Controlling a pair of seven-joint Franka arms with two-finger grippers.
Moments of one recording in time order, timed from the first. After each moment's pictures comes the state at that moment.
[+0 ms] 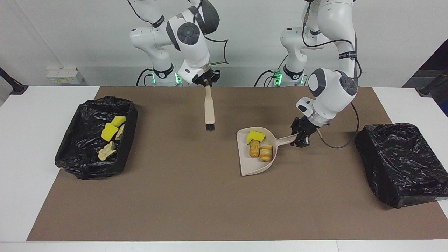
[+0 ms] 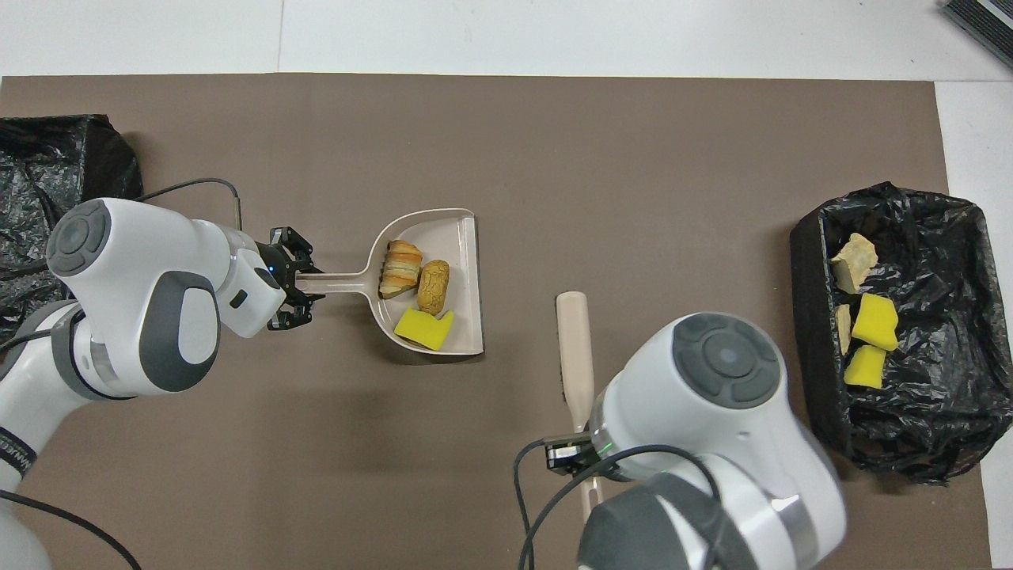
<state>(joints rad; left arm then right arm) -0.15 0.14 -0.08 -2.09 -0.34 2.29 1.61 0.29 -0.13 0.30 -2.09 0.32 1.70 0.45</state>
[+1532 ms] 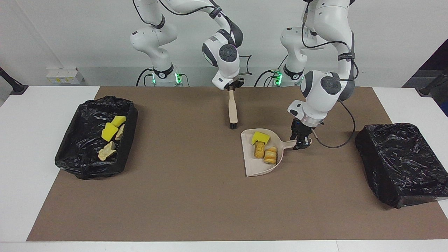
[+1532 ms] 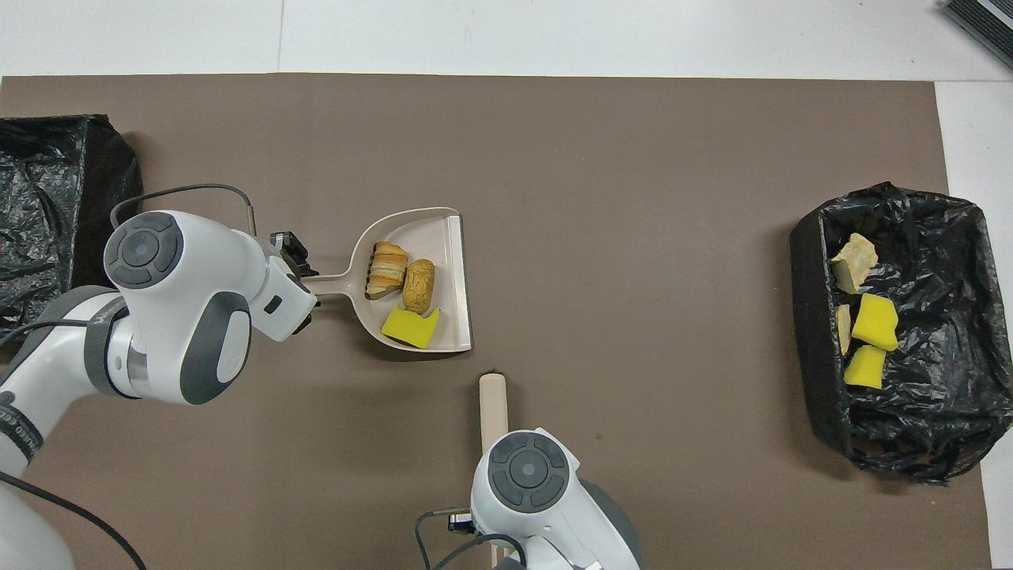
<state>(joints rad) -0.18 0.15 -0.09 -2.11 -0.08 2.33 1.32 0.55 0.02 0.31 -2.26 0.38 2.06 0.63</state>
